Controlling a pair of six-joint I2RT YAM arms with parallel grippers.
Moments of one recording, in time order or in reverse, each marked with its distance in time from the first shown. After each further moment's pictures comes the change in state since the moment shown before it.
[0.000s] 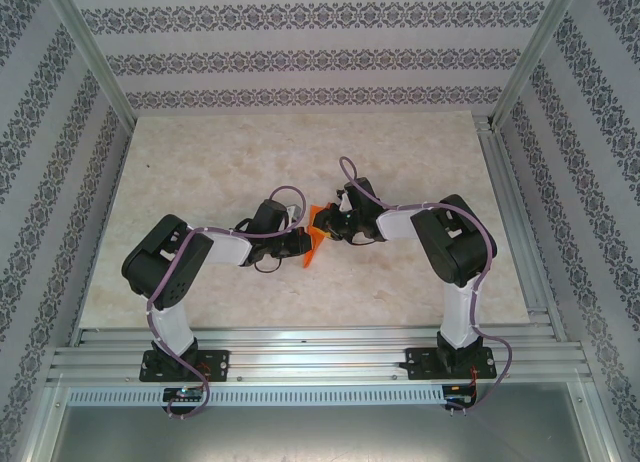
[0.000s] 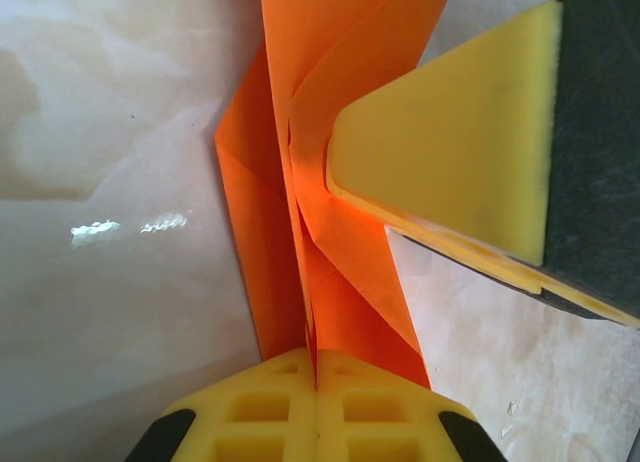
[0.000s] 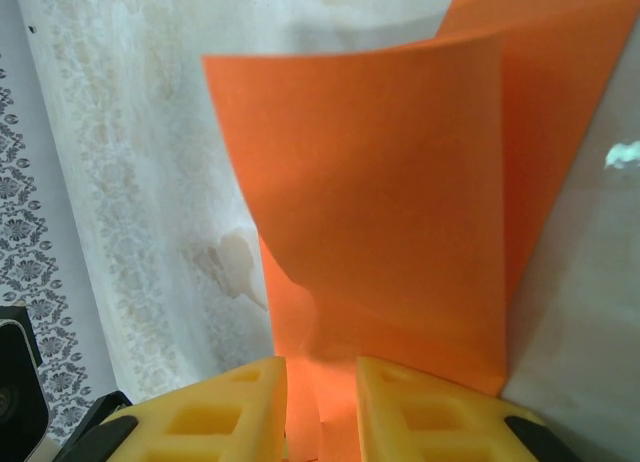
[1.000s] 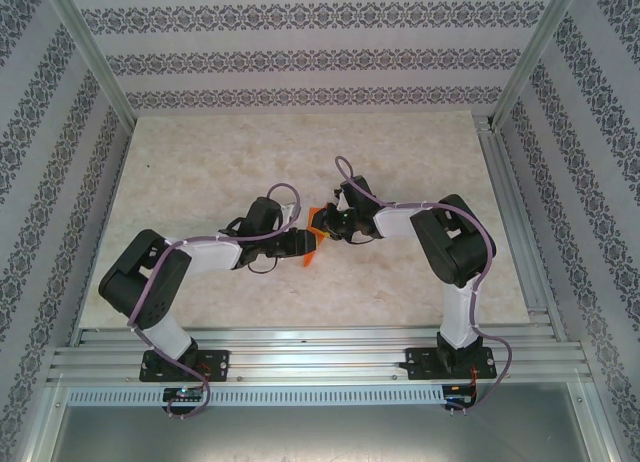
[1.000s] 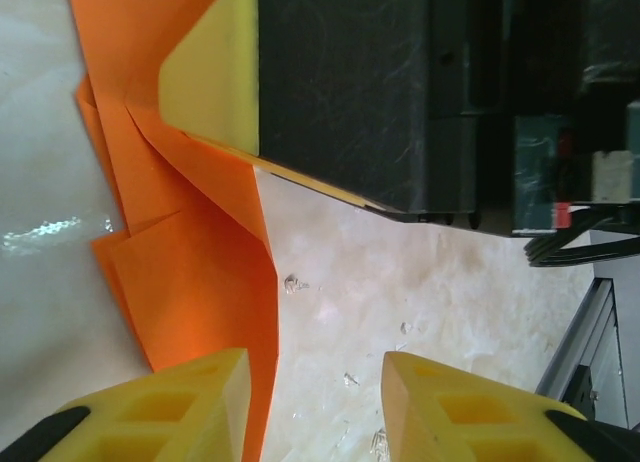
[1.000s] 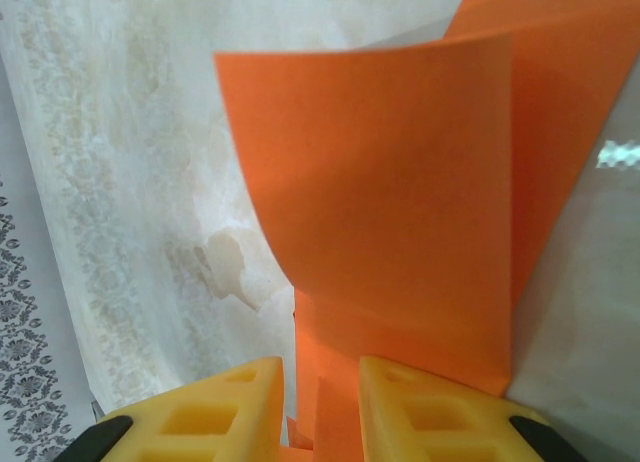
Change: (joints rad) left arm -0.006 -0.154 -0.029 -0.083 0.087 0.017; right arm 0.011 0.002 0.042 -0.092 0.039 -0.046
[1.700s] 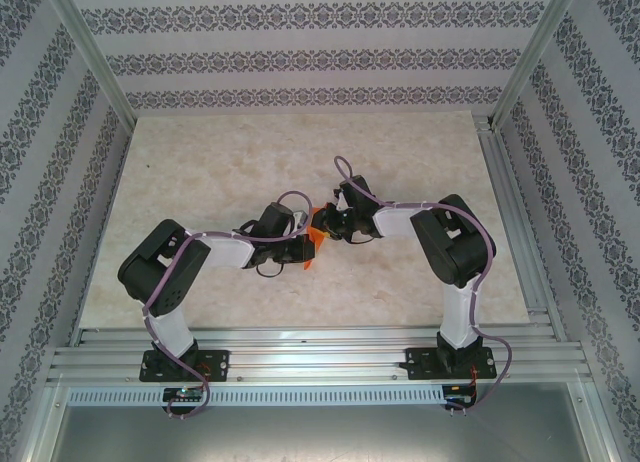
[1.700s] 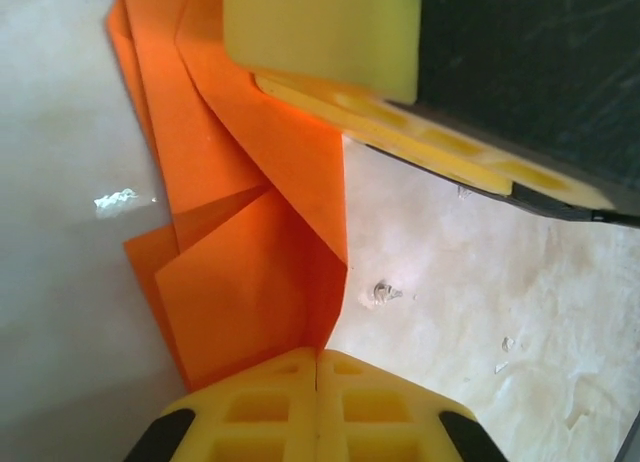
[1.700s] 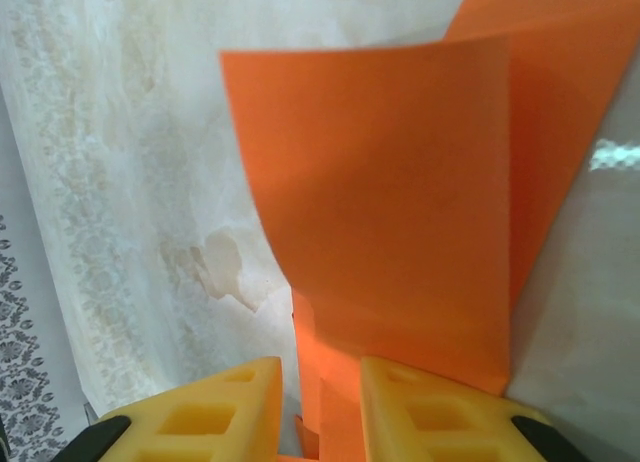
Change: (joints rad) left arm -0.047 0.110 0.041 -0.039 -0.098 0.033; right arm -0.001 -0.010 0.011 -0.031 0.016 -0.012
